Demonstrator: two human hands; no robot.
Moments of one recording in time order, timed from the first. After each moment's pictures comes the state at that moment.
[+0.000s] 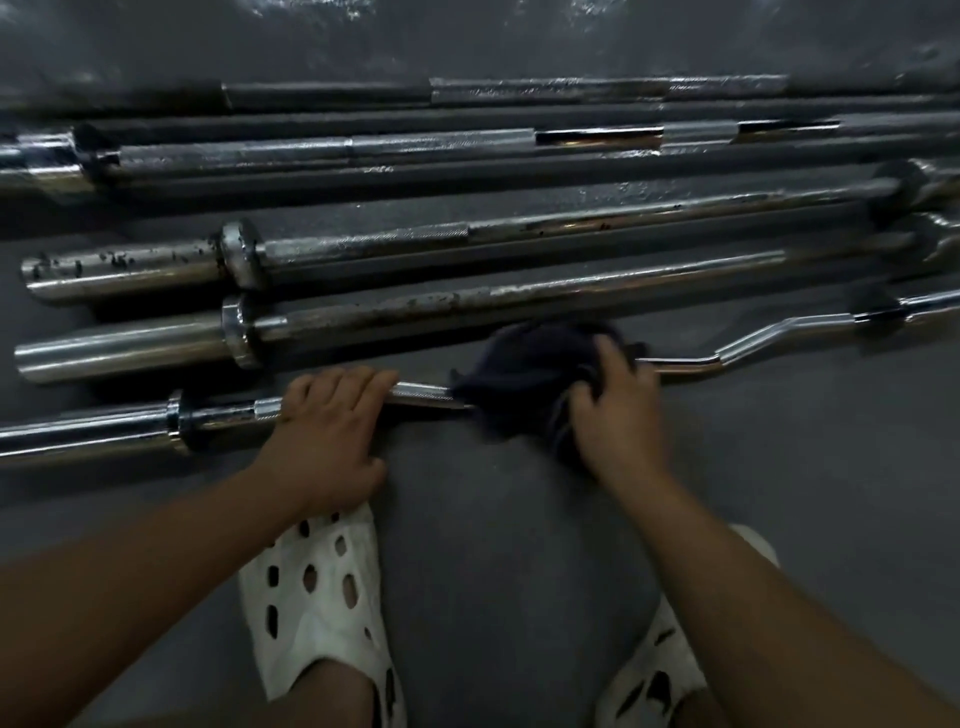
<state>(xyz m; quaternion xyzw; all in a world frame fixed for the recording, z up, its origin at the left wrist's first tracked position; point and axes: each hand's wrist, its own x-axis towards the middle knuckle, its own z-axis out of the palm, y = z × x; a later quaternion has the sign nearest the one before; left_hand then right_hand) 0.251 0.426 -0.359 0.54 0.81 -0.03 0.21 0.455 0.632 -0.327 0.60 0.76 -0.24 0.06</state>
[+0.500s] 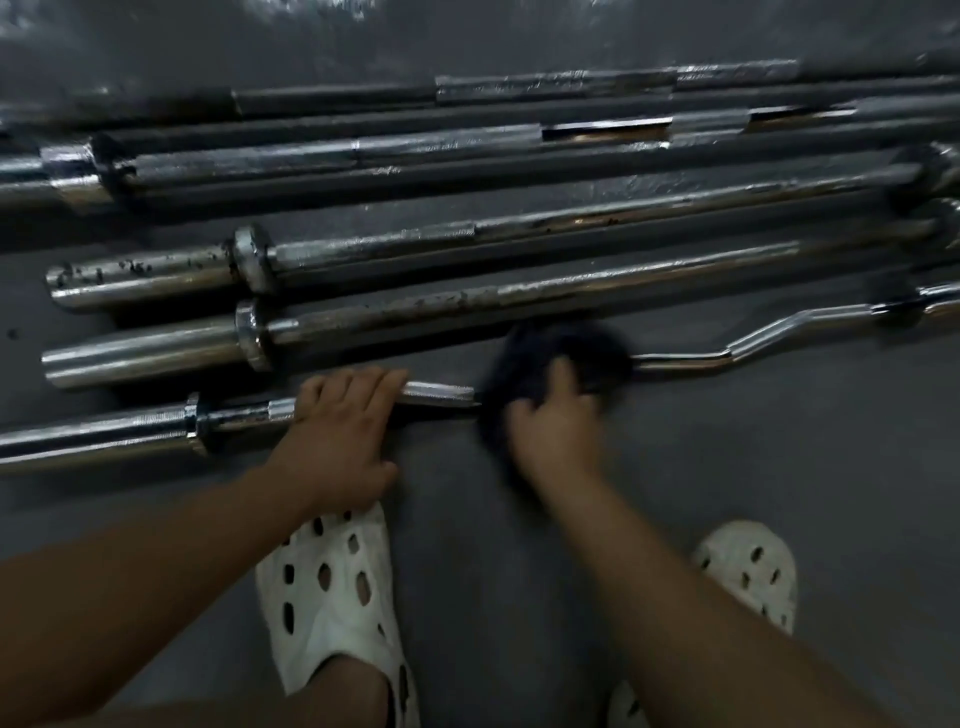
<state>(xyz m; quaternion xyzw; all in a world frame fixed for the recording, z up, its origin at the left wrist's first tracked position) 0.246 0.428 -0.354 0.55 0.80 -0.04 0.25 0.416 0.591 -0.333 0.63 0.70 -0.32 0.12</state>
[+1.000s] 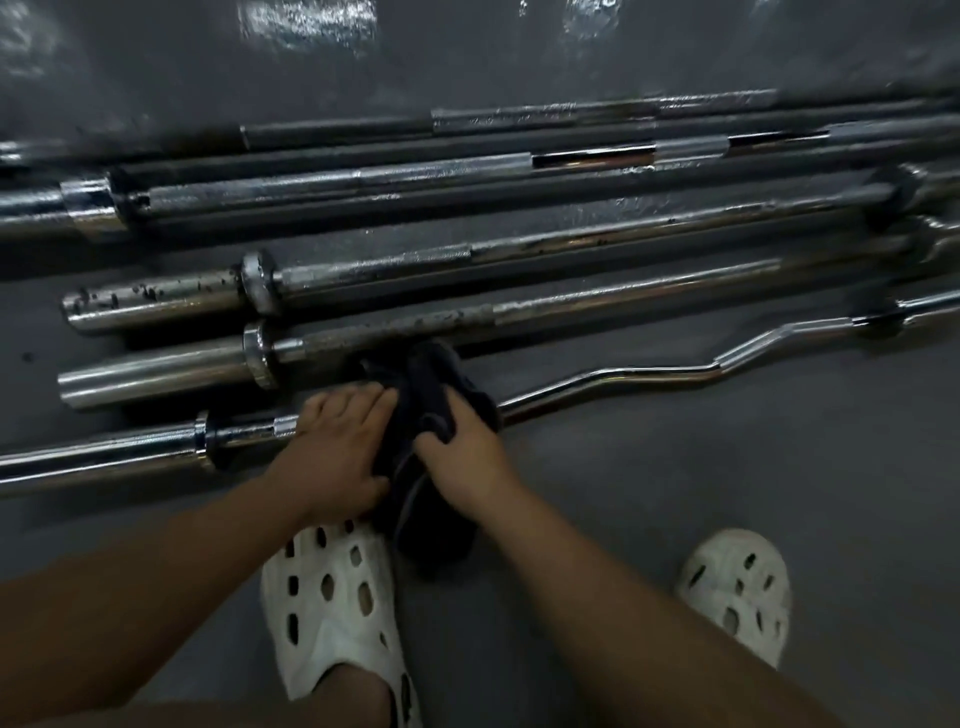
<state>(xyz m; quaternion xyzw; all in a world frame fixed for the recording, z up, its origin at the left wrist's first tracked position) 0.241 0.426 -0.350 0.55 0.79 -0.05 0.26 0.377 0.532 -0.322 0.48 0.69 -0.52 0.13</state>
